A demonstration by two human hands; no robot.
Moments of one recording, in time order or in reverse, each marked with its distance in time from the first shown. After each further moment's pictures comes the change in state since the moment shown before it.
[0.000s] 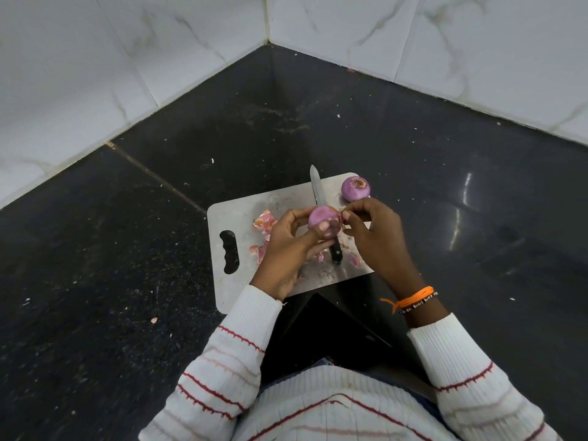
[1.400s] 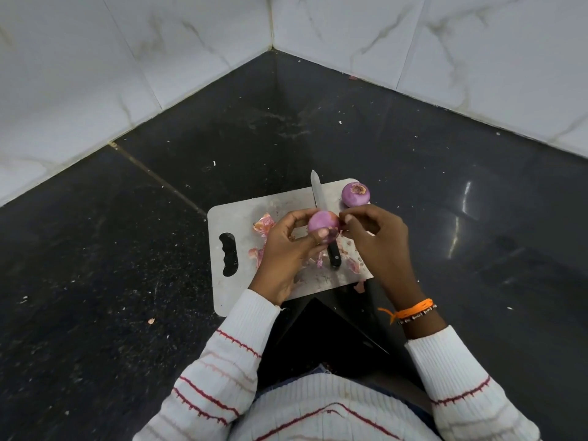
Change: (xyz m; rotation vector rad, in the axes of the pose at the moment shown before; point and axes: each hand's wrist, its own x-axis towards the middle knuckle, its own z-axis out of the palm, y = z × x) left_hand 0.001 -0.004 -0.006 0.052 -0.009 0.072; right_hand -0.007 -0.003 -0.003 0.125 0.089 -0.018
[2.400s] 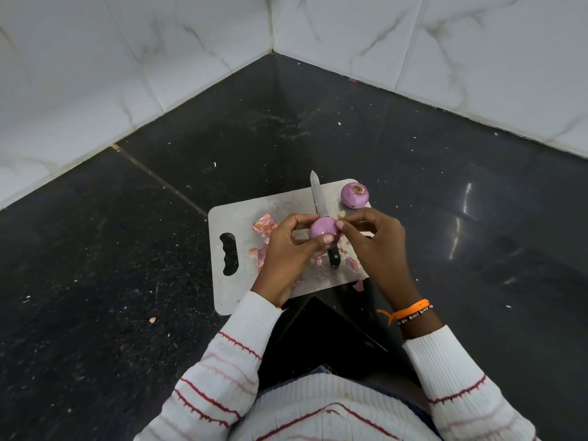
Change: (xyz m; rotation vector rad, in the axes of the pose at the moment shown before) left_hand -0.004 -0.001 0.003 0.242 0.040 0.067; right_hand -0.004 0.000 -0.001 0.005 -0.034 -0.014
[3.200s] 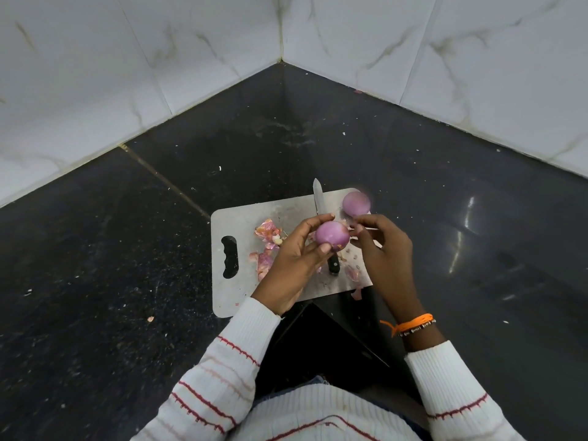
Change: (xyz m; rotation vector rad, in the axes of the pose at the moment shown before) left_hand -0.004 -0.004 0.003 -0.258 -0.238 0.015; right_hand 0.000 0.013 -0.005 -0.002 0.068 0.005
